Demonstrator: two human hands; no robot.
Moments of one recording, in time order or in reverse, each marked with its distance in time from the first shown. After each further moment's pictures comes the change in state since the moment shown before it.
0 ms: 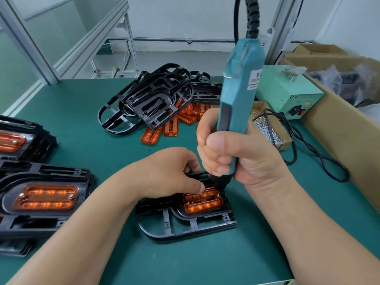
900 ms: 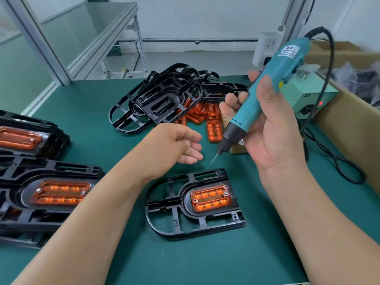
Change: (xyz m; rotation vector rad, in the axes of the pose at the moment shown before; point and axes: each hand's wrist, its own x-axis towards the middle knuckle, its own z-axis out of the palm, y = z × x) left_hand 0.008 -0.016 -0.009 -0.631 0.316 -0.053; right_hand 0.013 -0.002 -0.020 0.263 0.670 -0.242
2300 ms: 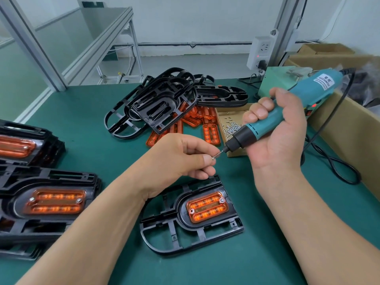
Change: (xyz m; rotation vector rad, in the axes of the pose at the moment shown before) left_hand -0.004 -0.002 0.016 -0.242 -0.199 0.041; right_hand 0.005 -0.001 -0.008 0.254 0.172 -0.135
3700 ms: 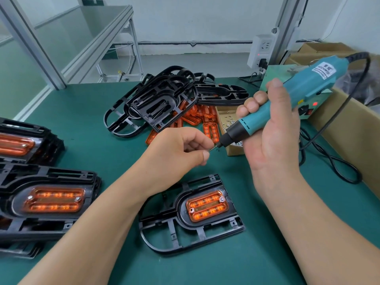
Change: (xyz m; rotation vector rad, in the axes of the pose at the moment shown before) left_hand -0.004 0.007 0.002 0.434 0.166 0.203; right_hand -0.003 0.007 0.004 -0.173 -0.079 -0.099
